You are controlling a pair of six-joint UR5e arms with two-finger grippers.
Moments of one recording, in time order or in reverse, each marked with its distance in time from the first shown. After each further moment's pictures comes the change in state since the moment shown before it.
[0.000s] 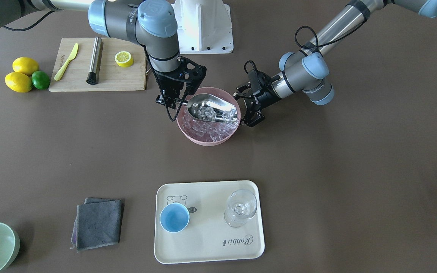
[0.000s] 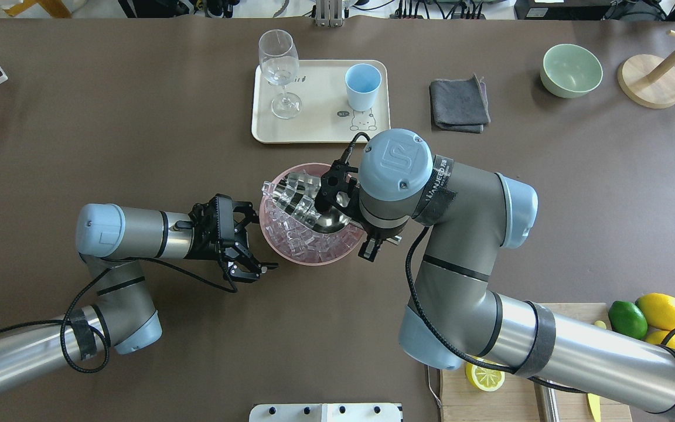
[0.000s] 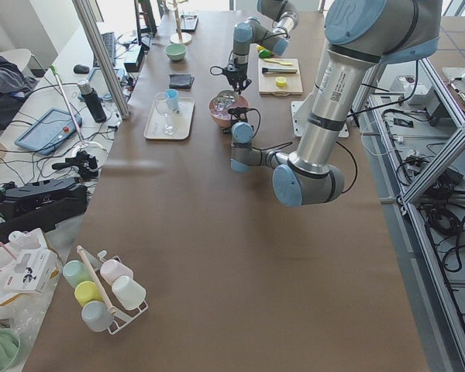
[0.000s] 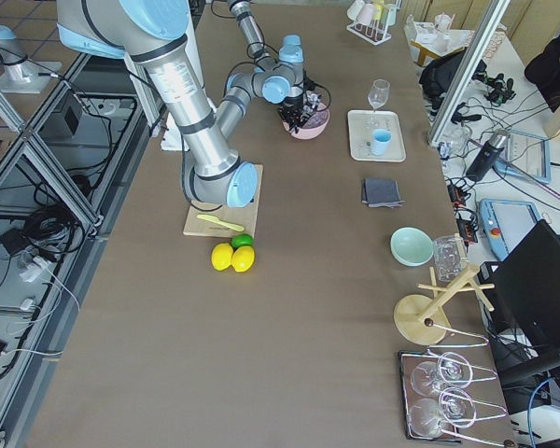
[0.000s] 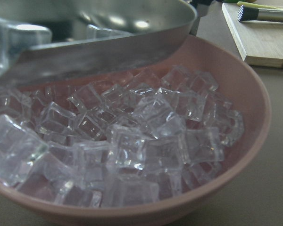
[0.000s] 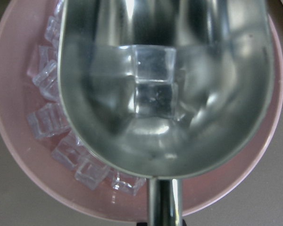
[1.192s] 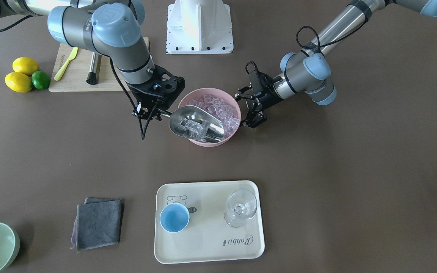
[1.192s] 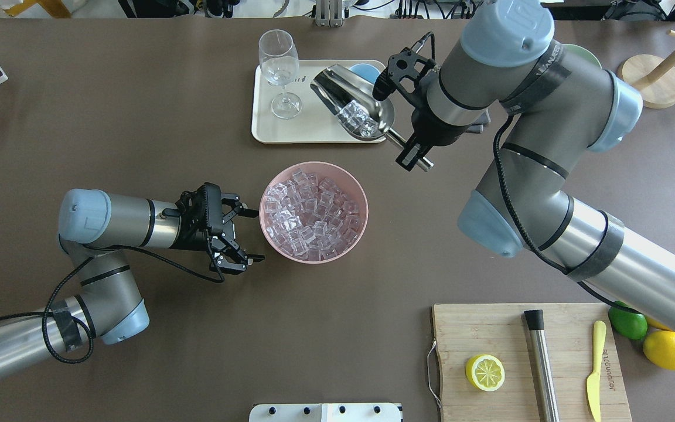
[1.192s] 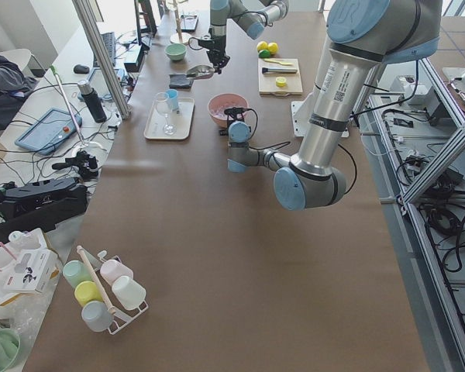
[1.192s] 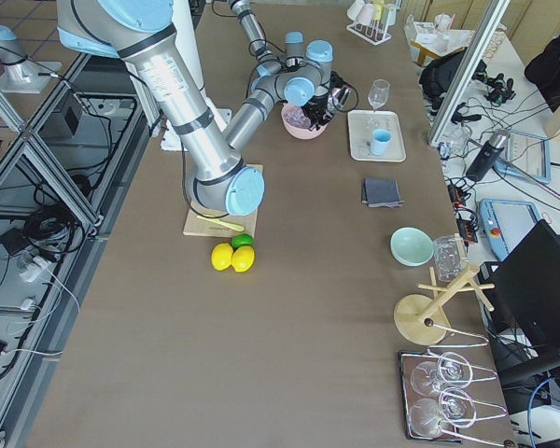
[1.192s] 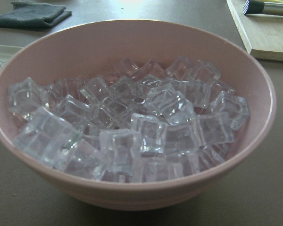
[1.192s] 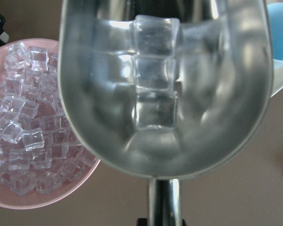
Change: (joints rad) left arm -0.044 0.035 -0.055 0.071 -0.051 0.001; right arm 0.273 -0.030 0.006 0.080 0.263 0.030
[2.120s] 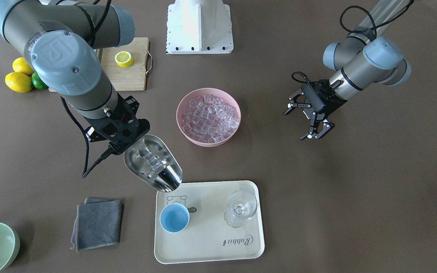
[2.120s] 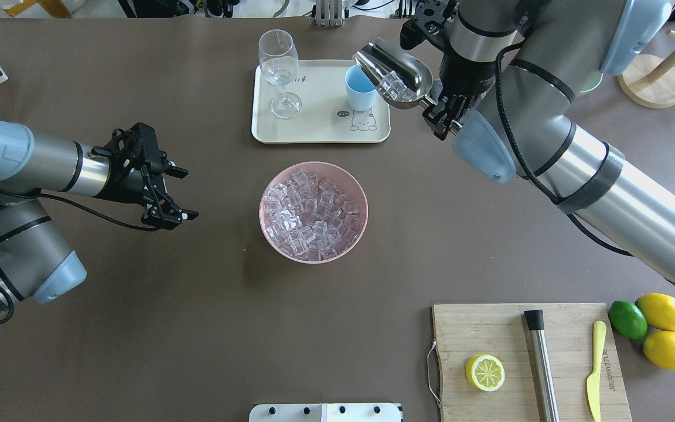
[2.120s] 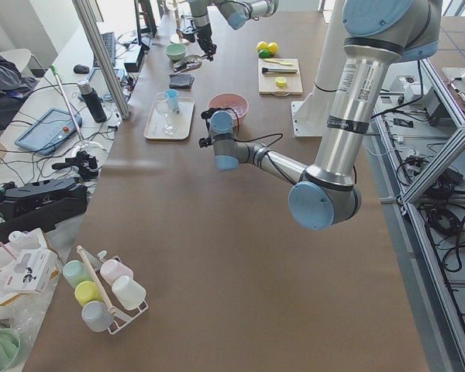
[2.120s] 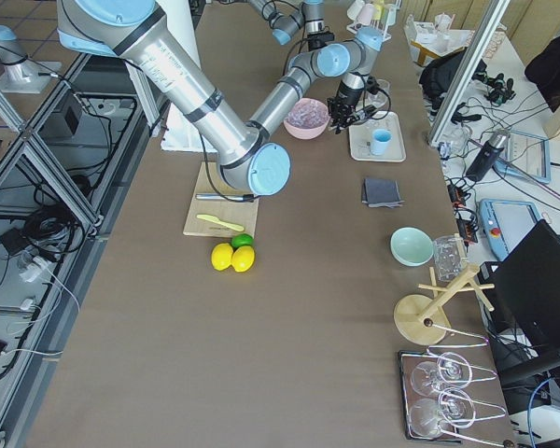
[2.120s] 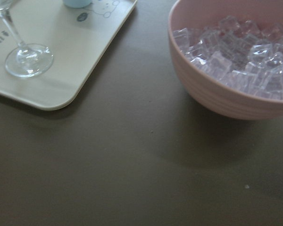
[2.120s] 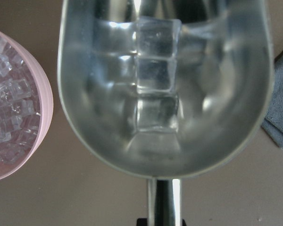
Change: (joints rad) left arm -0.263 0.159 -0.287 0.510 -0.162 0.002; right arm 0.128 0.194 -0.174 -0.481 0.111 -0.146
